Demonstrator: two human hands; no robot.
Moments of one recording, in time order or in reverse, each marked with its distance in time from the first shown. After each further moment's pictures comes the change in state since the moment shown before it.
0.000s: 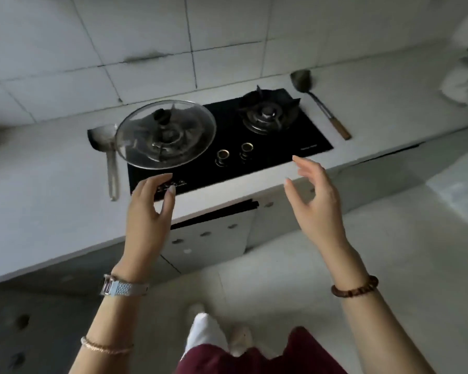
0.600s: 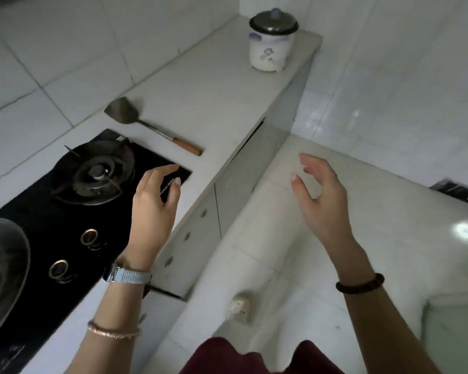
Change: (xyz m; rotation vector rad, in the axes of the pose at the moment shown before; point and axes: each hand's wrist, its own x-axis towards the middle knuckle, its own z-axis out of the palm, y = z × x) left_hand 0.116 0.201 0.292 -0.181 -0.479 0.492; right_hand 0.029 0.151 -0.212 -0.181 0.601 0.377
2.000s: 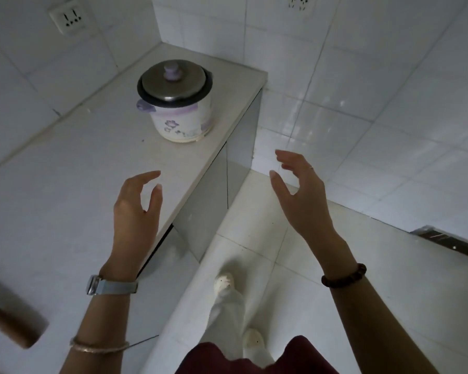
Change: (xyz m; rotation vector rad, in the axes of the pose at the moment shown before) left_hand 0.408 0.126 0.403 -0.036 -0.013 0.016; right_hand 0.509 0.257 -0.099 -0.091 -0.044 0.034
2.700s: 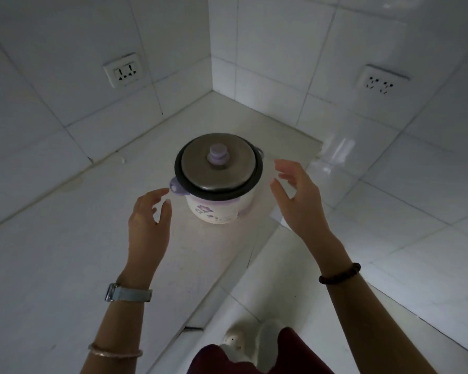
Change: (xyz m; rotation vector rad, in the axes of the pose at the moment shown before) left_hand 0.231 -0.073 0.058 0.012 0.171 -0.281; right_hand 0.293 0.011 0.132 0.080 -0.188 -0.125
